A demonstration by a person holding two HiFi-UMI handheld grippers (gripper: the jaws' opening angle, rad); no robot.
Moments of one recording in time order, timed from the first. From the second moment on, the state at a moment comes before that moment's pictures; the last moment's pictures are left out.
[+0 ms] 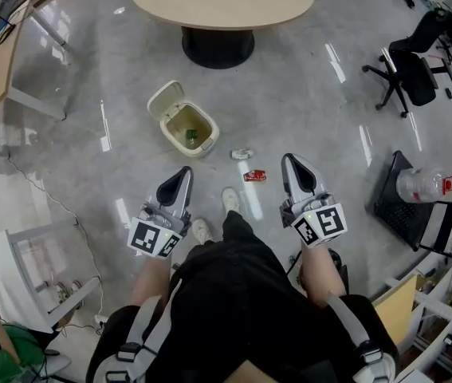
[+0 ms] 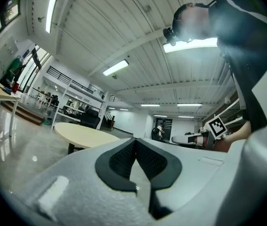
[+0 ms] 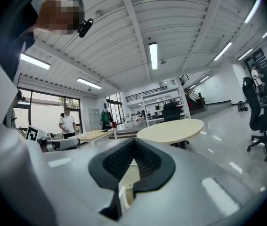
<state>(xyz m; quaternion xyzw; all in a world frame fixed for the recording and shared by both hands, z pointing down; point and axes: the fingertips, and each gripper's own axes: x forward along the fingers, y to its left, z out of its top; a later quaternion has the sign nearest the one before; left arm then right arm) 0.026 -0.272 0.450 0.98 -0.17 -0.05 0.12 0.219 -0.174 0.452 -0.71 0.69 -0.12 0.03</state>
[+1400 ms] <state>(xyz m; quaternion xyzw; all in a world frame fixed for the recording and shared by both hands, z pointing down) 0.135 -0.296 0.851 0.99 -0.07 -0.04 0.08 0.279 -0.277 0.884 -0.67 0.74 -0.06 -0.04</state>
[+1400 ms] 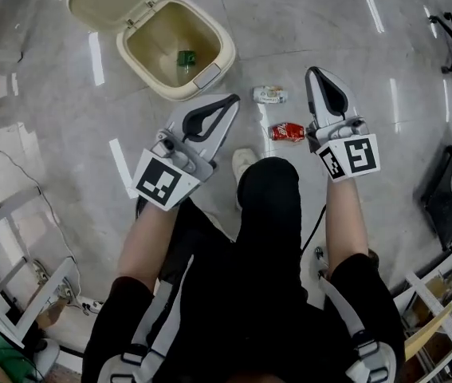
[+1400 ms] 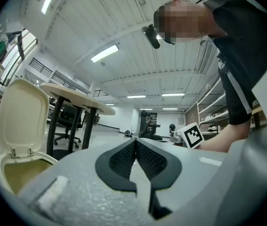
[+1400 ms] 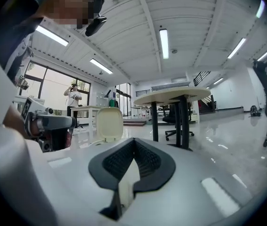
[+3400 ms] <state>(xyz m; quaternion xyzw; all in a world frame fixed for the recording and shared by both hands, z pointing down) 0.105 -0.255 0.995 0.98 -0.01 0.07 0.19 0.204 -0.132 1.297 -0.24 0.74 -0.19 -0.60</state>
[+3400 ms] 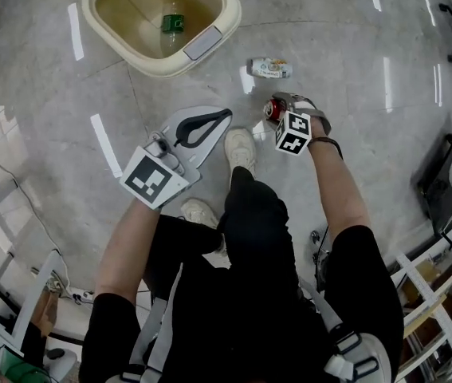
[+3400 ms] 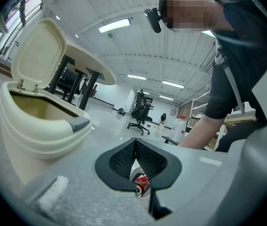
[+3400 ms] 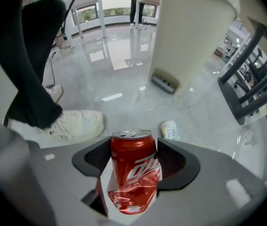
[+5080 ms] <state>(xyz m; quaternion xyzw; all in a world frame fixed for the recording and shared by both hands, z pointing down) -0.042 -0.332 0.400 0.94 -0.30 -0.10 0.14 0.076 -0.314 0.455 -0.45 0.89 -0.02 -0.05</state>
